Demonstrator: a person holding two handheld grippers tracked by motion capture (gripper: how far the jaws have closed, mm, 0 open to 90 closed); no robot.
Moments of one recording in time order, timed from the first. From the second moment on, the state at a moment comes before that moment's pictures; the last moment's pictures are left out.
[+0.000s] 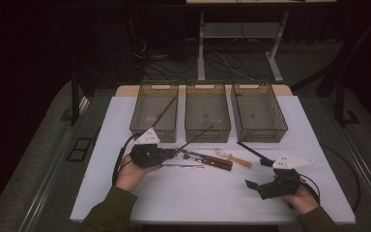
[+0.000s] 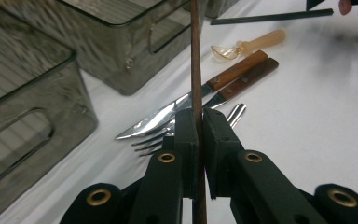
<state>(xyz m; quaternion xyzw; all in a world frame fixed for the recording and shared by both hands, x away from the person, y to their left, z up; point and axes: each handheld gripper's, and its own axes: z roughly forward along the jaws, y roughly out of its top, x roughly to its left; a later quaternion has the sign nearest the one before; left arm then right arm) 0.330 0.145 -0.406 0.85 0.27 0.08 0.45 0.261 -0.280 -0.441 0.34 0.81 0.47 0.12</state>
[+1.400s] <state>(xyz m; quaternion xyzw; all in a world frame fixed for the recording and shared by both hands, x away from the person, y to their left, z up) 0.394 0.181 -0.368 0.81 0.32 0.12 0.47 0.263 -0.281 -0.442 0.34 0.81 0.46 0.13</state>
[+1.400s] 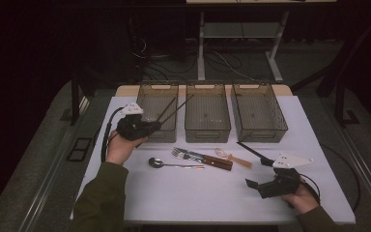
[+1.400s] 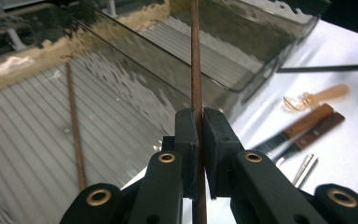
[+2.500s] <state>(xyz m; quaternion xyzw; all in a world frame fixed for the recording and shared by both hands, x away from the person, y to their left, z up) 0.462 0.190 -0.371 0.78 0.41 0.17 0.43 0.262 -0.282 -0.441 0.34 0.80 0.47 0.12</state>
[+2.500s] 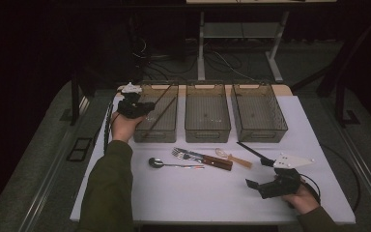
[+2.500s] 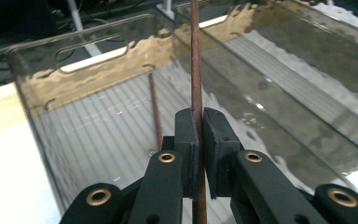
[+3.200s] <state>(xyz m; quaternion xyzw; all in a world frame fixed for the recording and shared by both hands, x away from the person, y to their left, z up) 0.468 0.191 -0.382 0.78 0.43 0.18 0.41 0.261 -0.282 -0.440 0.34 0.80 0.47 0.12</state>
